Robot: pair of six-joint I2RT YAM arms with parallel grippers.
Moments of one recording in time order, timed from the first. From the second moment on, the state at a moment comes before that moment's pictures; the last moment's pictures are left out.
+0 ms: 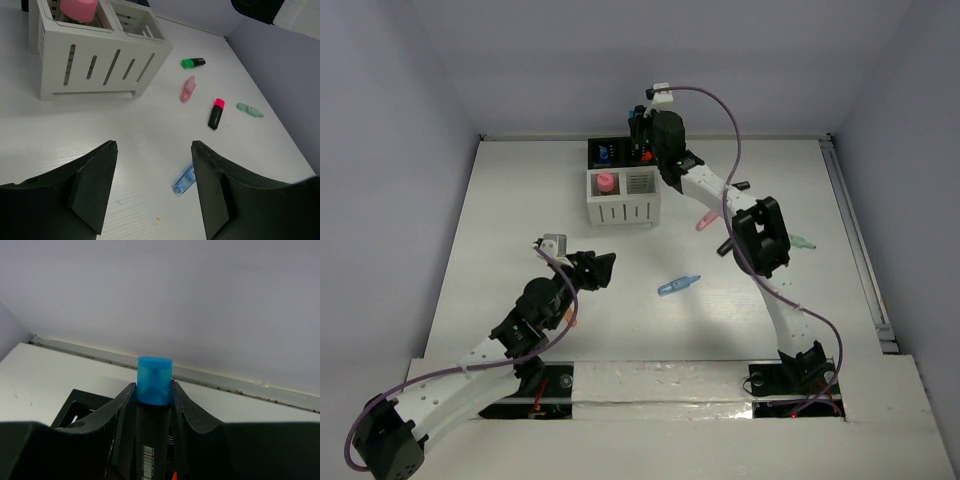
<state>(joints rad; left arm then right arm) -0.76 0.55 0.21 0.32 -0.31 -0.52 0.56 2.41 2.13 0.30 0.21 0.16</state>
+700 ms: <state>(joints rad) -0.76 0.49 0.21 0.29 -0.32 -0.51 0.55 2.14 1.80 0.27 0.30 0.18</state>
